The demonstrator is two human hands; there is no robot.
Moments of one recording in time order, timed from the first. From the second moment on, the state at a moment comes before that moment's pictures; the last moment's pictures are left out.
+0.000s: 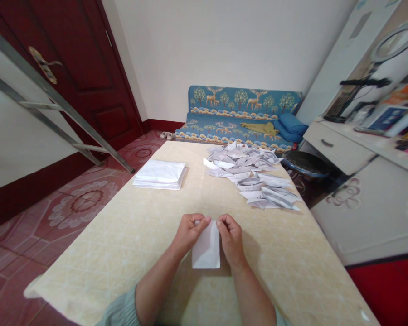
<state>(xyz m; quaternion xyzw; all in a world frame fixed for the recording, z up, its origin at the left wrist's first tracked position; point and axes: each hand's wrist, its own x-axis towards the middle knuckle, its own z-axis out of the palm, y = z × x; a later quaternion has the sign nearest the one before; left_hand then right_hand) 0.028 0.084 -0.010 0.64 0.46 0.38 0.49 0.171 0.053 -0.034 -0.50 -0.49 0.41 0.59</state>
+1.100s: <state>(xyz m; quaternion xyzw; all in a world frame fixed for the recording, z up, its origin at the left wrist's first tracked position) 0.007 0.113 -0.033 0.56 0.59 0.49 0.31 0.169 0.053 -0.037 -0.49 -0.49 0.39 0.60</state>
